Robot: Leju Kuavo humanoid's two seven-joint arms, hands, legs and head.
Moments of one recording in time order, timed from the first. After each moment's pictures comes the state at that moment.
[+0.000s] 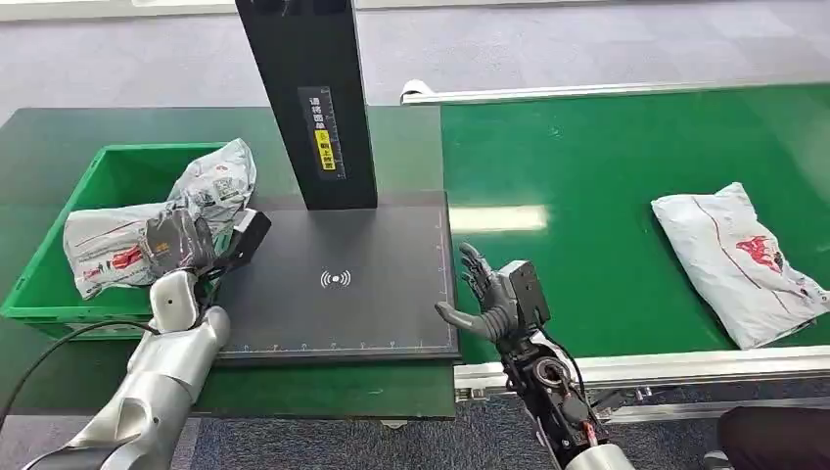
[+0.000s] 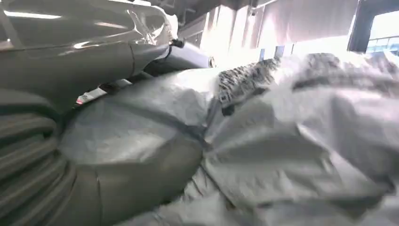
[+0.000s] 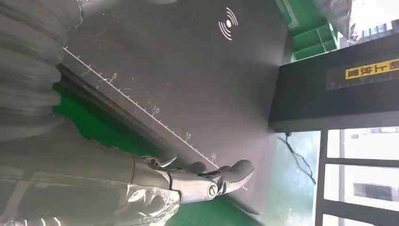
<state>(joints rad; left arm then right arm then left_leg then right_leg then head) -0.69 -0.02 0.11 -0.60 -1.48 0.66 0.22 -0.43 0.07 0.34 -0.78 -0.08 0.11 -0.39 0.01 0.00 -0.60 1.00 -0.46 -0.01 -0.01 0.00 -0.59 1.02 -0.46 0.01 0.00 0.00</state>
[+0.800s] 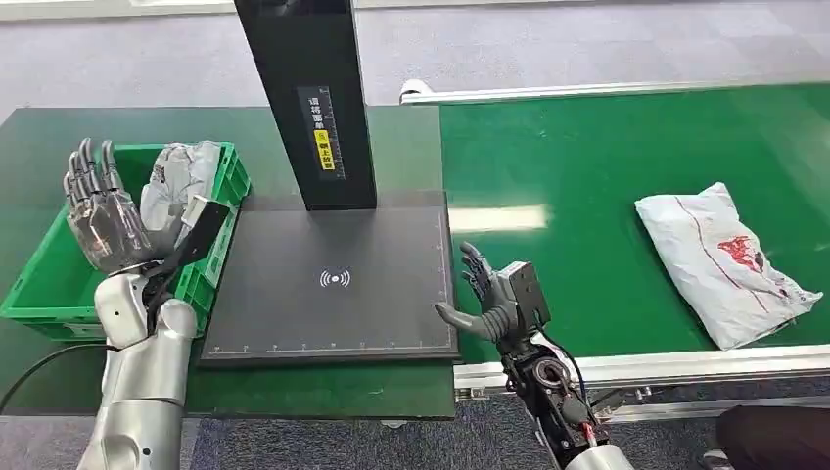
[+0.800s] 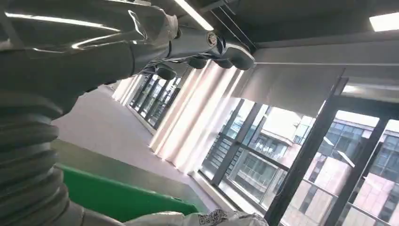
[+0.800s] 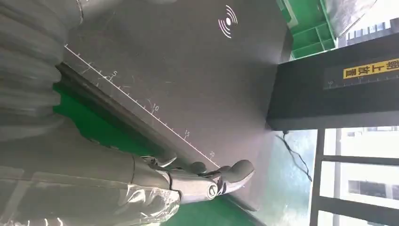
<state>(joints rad) -0.55 -0.11 0.30 -1.09 -1.38 0.66 -0.15 -0.43 0.07 0.34 -0.78 -0.06 0.10 -0.40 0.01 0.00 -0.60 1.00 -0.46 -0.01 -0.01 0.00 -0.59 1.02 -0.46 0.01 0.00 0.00</state>
